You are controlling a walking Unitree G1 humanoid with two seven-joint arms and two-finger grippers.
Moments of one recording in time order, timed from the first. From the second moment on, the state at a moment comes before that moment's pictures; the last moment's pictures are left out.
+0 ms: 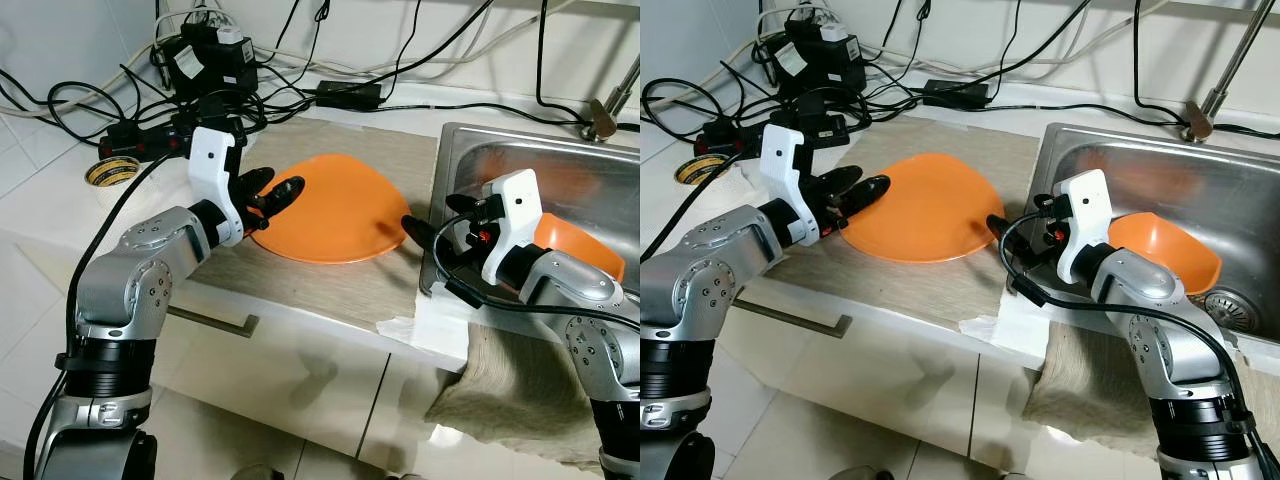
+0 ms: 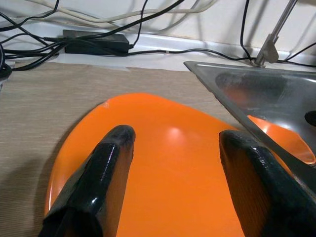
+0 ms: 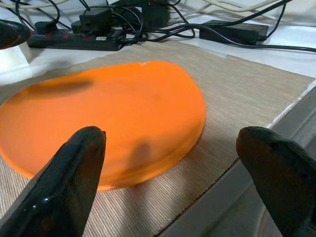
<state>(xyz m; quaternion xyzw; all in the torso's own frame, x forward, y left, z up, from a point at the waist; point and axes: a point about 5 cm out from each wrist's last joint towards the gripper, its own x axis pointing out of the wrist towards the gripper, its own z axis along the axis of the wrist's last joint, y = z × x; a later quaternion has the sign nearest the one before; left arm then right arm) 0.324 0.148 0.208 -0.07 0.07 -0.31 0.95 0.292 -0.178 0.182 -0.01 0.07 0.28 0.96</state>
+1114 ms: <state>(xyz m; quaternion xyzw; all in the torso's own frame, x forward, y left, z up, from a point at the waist) 0.316 0.148 0.208 -0.06 0.06 -0.30 0.95 0.299 -0.174 0.183 -0.01 0.07 0.29 0.95</state>
